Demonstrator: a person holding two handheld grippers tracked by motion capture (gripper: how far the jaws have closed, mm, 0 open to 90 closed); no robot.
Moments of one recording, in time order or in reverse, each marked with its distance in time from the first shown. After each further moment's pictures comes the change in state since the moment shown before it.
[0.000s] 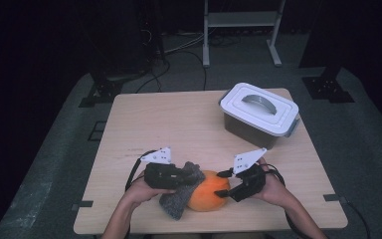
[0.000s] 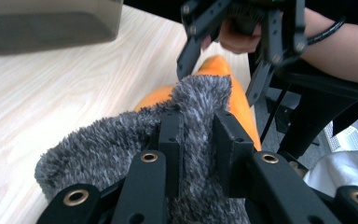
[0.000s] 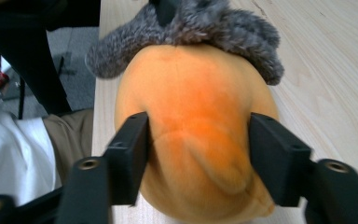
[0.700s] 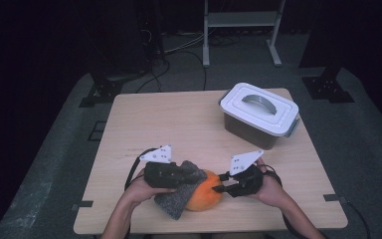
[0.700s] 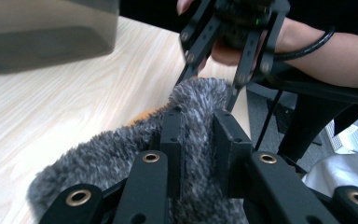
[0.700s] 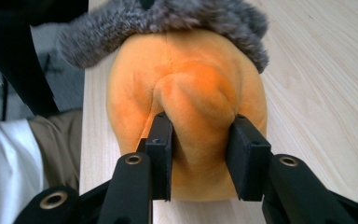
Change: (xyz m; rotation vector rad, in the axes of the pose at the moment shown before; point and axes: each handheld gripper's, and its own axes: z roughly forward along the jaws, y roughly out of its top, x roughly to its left) left arm -0.016 0.021 -0.001 -0.030 -0.004 0.053; right arm 0.008 0.006 0.008 0.018 -0.060 -0.055
